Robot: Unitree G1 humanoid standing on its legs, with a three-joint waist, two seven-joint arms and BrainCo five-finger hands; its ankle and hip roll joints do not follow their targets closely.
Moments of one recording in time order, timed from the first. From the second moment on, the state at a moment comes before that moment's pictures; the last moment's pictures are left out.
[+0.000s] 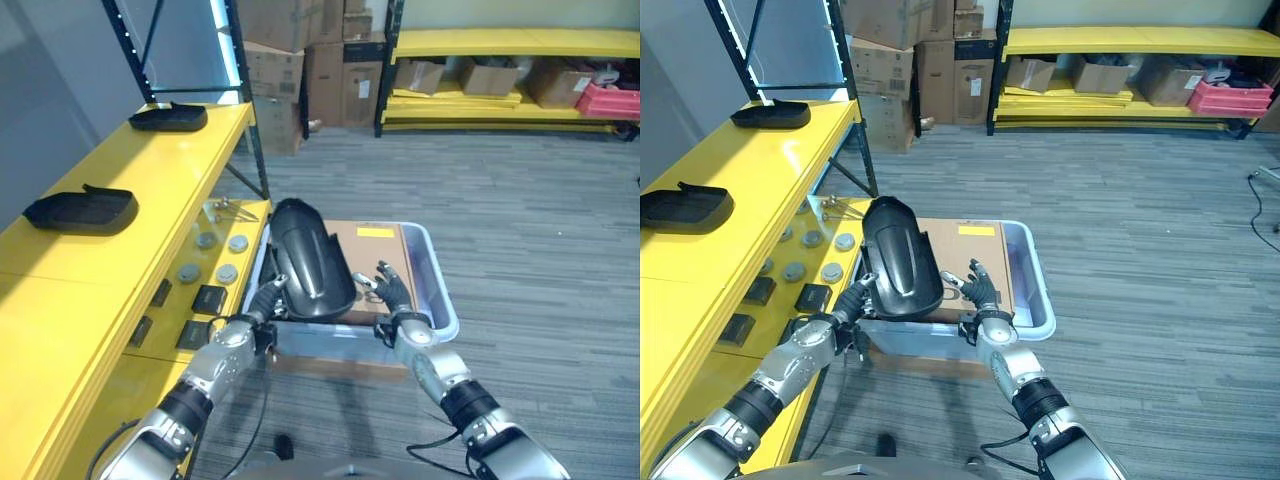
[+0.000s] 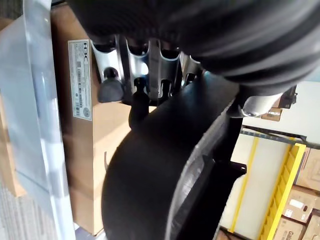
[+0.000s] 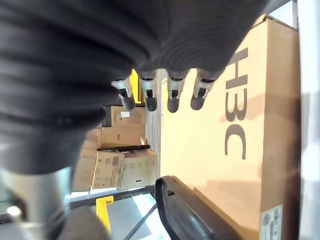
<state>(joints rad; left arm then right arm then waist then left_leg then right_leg) -0.24 0.26 -0.45 0.37 -0.61 0.16 0.10 -0.26 -0.33 0.38 0.42 0.52 0.03 -0.35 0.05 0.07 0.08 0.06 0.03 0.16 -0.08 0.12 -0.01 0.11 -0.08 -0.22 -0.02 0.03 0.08</state>
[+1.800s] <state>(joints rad) 0.03 0.53 0.00 0.05 -0.57 -0.13 0.11 0.06 -0.29 0.17 1.11 0.23 -0.02 -0.14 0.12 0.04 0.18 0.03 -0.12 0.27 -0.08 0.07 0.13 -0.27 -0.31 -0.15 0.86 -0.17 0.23</state>
